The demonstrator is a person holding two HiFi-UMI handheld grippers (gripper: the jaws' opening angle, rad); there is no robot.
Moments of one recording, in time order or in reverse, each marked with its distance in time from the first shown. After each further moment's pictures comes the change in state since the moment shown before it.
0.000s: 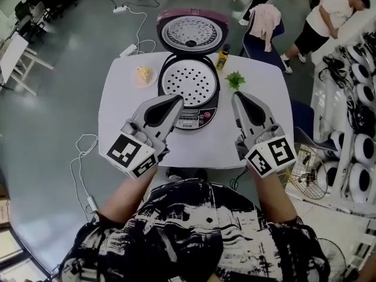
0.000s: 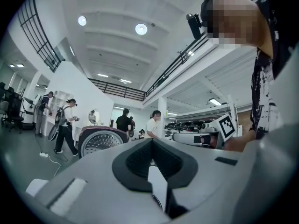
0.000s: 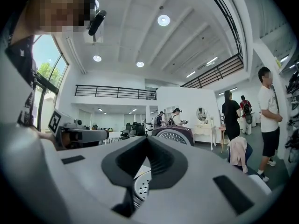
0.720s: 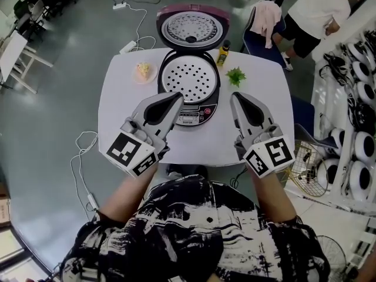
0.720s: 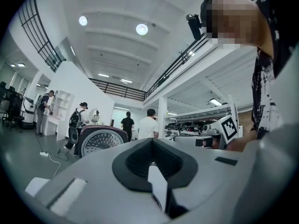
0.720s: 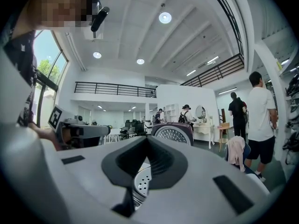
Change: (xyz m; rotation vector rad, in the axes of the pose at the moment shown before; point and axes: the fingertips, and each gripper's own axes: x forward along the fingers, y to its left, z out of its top) left arm -0.002 -0.001 -0.004 -0.006 0.001 0.007; right arm -0.004 0.006 -0.013 -0.014 0.030 -0.009
